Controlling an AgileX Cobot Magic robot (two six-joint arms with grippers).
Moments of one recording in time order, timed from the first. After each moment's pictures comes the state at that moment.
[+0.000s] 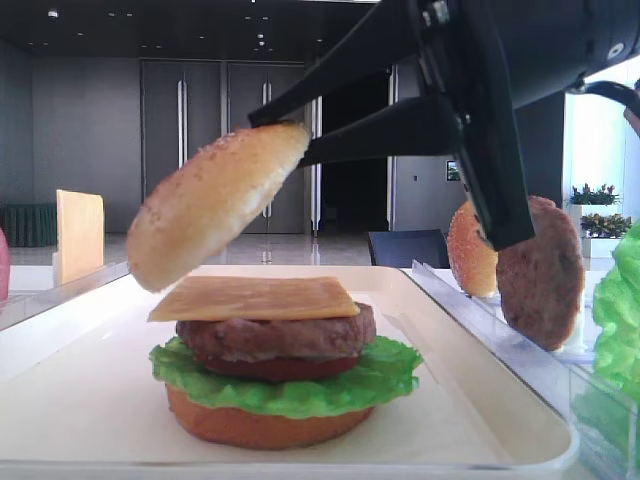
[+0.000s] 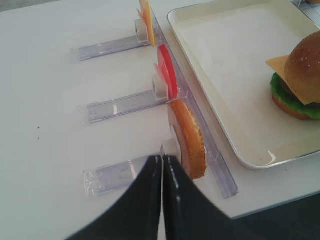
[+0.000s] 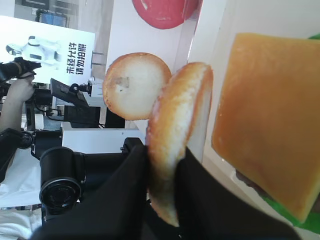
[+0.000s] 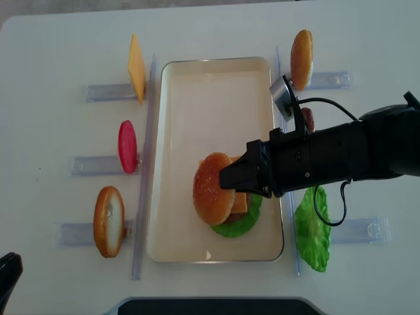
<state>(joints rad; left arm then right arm) -0.06 -0.02 -0.48 -0.11 1.12 0.20 0.47 1.68 -0.68 1.77 0.96 -1.17</state>
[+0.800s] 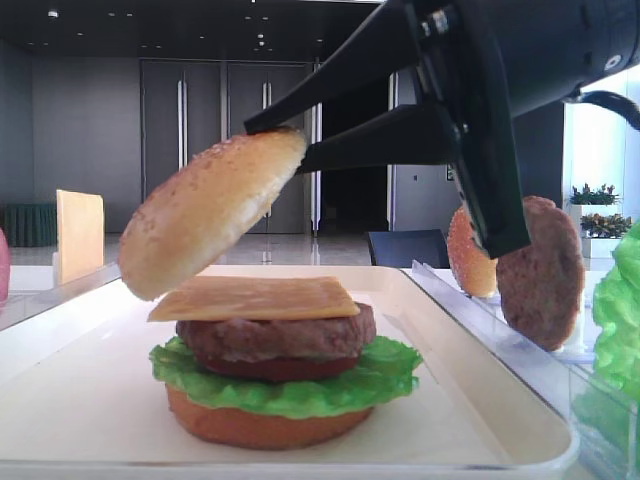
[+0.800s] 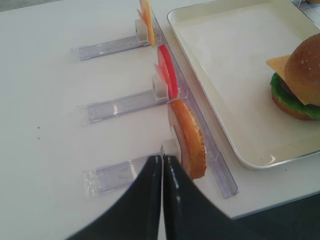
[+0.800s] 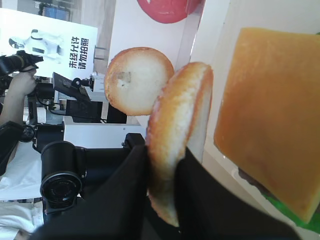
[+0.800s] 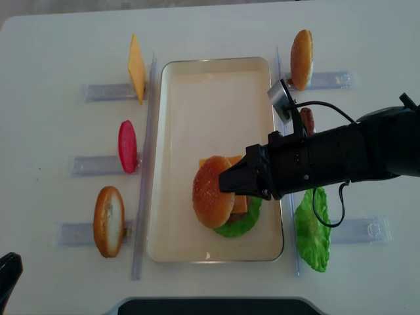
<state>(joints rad) -0.06 -0.02 -0.48 -0.11 1.12 0.20 0.47 1.70 -0.68 1.77 0.98 -1.19</state>
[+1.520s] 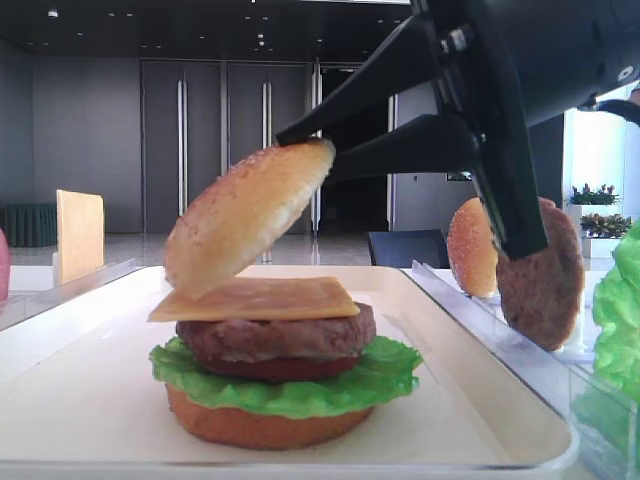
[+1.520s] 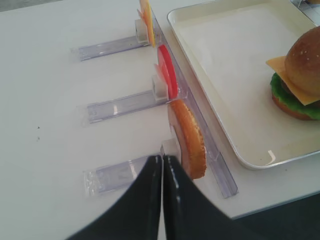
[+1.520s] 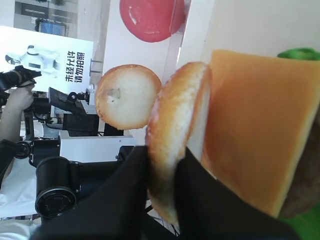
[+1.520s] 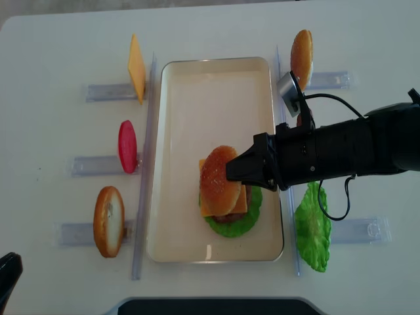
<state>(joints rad) -0.06 -0.02 -0.48 -0.11 1.12 0.20 0.42 1.71 -0.68 1.77 0.97 -1.19</state>
